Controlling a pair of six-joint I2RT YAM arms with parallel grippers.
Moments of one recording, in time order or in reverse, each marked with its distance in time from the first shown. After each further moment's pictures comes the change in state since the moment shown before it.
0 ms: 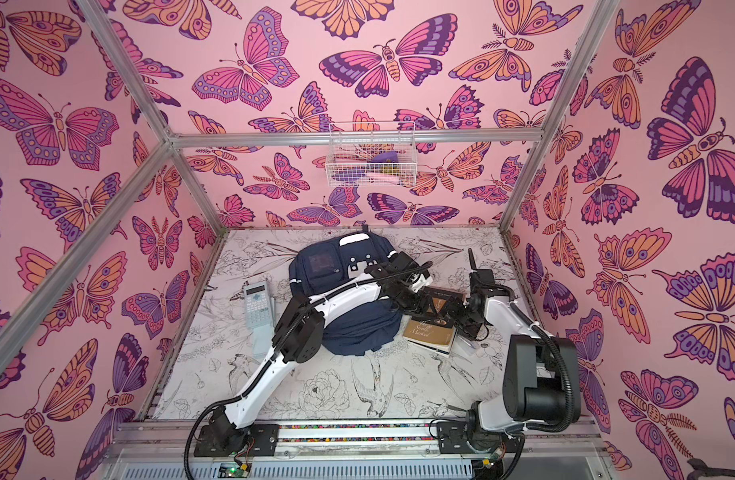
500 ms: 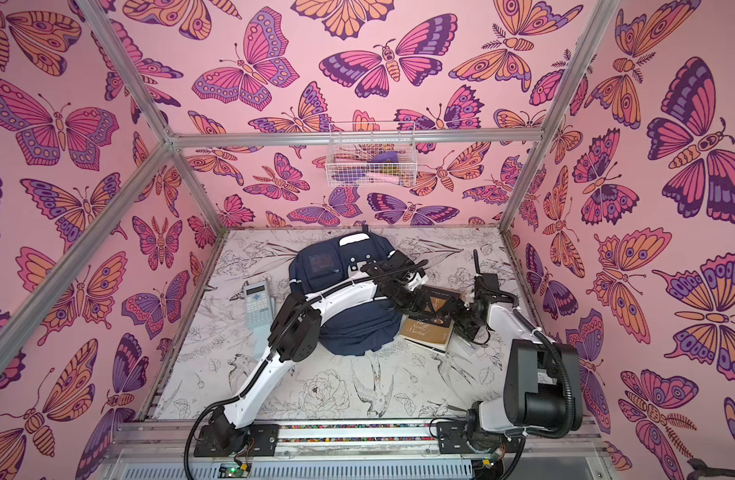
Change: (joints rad) left arm 0.020 -0.057 -0.079 0.009 -0.046 -0.004; right arm -0.028 -0.042 -0.057 0.084 -0.106 -0.007
